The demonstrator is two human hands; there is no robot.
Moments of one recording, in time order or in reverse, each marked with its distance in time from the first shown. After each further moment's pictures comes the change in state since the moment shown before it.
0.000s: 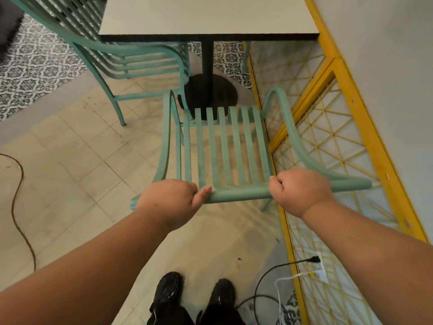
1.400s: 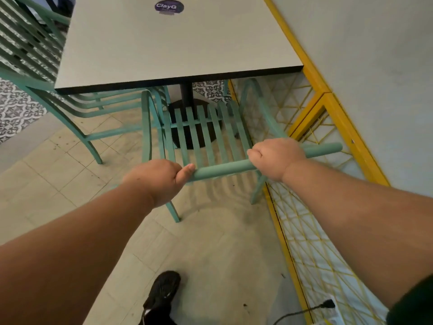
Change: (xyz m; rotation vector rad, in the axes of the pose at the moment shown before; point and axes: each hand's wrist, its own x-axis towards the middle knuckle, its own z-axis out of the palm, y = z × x) left_hand 0.225 -0.074 -0.050 -0.019 -0.014 0.052; right_hand 0.229 0.010 -0.055 -0.028 -0.090 0.014
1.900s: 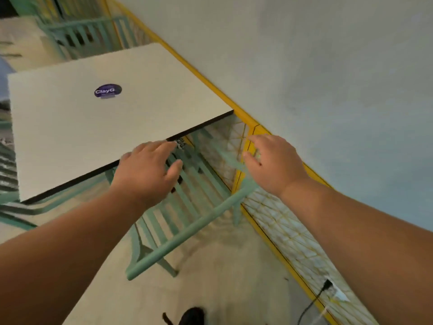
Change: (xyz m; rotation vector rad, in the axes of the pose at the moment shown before) left_hand 0.060 0.029 -0.181 0.006 0.192 0.329; right_hand -0.085 -0.001 -0.129 0.323 0.508 0.356
